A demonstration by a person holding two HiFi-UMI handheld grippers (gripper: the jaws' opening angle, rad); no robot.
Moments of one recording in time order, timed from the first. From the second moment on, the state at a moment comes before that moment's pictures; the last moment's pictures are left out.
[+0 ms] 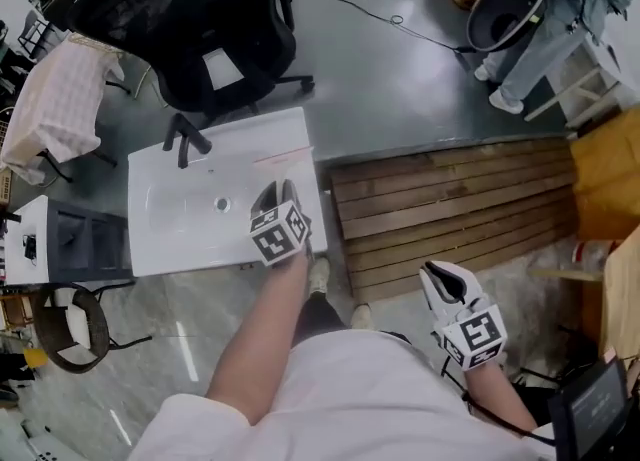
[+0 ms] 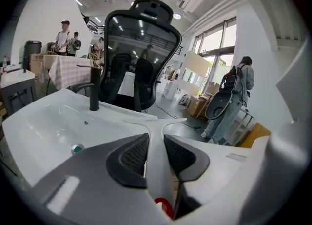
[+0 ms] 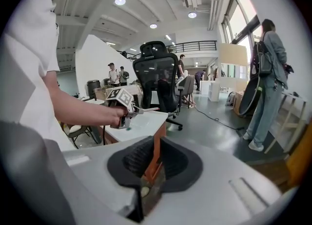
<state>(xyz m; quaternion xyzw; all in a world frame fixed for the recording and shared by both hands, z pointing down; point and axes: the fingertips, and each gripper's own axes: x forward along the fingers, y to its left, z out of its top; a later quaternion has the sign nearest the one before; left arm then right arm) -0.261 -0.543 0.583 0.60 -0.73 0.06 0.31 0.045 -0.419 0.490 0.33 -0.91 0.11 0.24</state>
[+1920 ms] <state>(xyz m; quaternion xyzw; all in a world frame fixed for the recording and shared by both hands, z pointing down) -0.247 -0.625 0.613 0.58 -0.75 0.09 0.31 0.094 -0.459 0.492 0.38 -0.89 0.14 0.23</state>
